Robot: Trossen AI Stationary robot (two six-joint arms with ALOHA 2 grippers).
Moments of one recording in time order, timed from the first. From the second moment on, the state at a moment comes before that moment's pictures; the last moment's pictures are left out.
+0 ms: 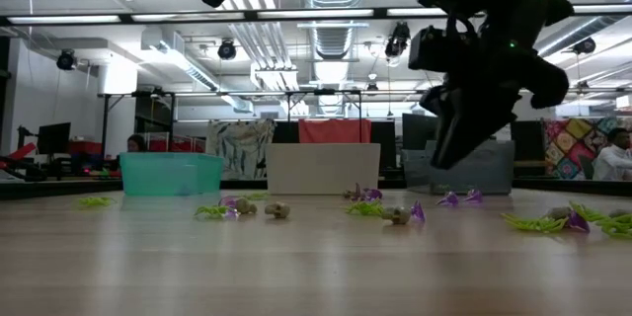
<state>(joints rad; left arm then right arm) -0.35 1.34 0.87 0.17 -0.43 -0.22 0.12 1.52 0.77 -0.27 0.05 0.03</state>
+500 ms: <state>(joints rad) -0.36 1.34 0.87 0.17 -0.43 -0.22 0.09 1.52 0.49 0.16 0.08 -0.01</state>
